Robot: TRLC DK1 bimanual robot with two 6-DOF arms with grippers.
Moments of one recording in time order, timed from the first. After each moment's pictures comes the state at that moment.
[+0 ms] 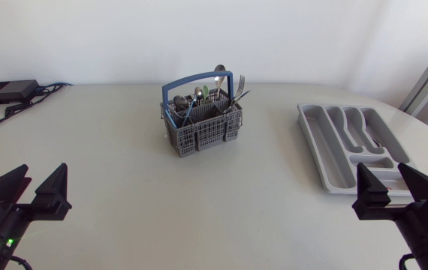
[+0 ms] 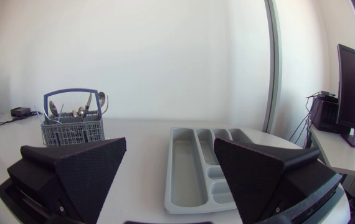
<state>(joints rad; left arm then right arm) 0.04 0.05 0.04 -0.03 0.02 -0.03 -0.03 0.06 0.03 -0.01 0.00 0.00</state>
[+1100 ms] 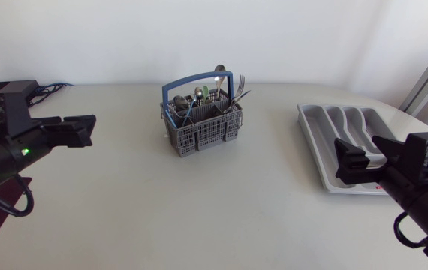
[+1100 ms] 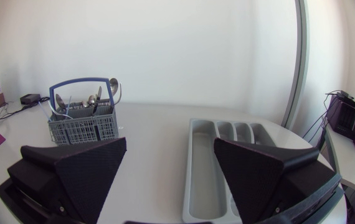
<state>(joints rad) -0.09 0.92 0.55 0.02 0.01 -0.09 0.09 0.67 0.27 0.19 0.03 0.00</state>
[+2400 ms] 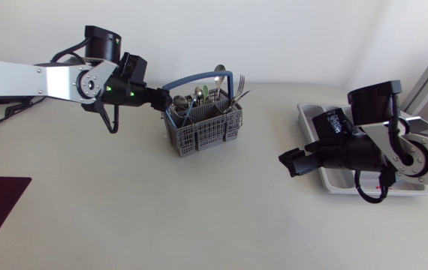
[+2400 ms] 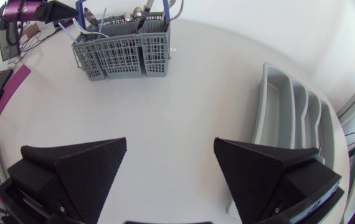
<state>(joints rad) -0.24 1.84 1.29 -0.08 0.18 0.11 0.22 1.32 0.69 -0.16 -0.14 -0.13</state>
